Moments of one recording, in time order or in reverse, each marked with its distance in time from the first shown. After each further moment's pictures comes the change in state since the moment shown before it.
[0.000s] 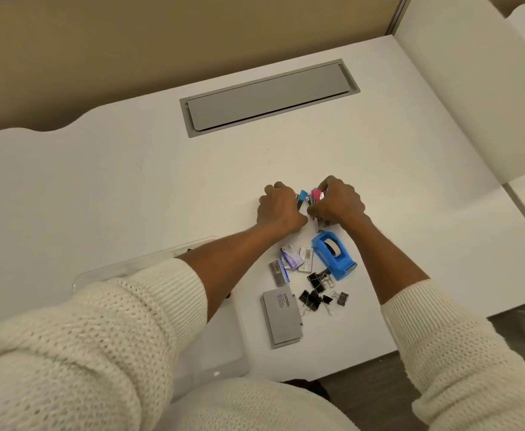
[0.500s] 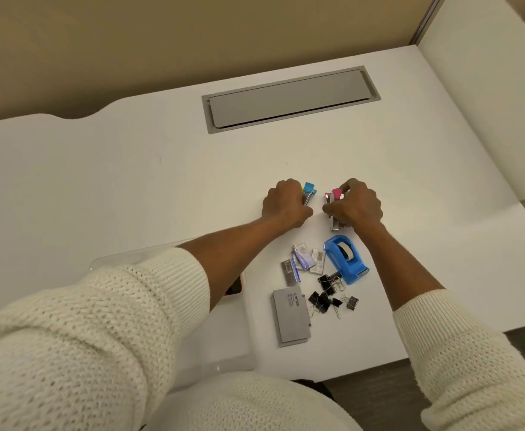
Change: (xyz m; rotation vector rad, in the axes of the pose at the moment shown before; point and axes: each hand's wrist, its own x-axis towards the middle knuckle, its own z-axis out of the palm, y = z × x) left_hand 0.007 -0.021 -0.016 -0.105 0.059 0.048; right_hand -0.006 -0.003 -0.001 0.100 0.126 0.070
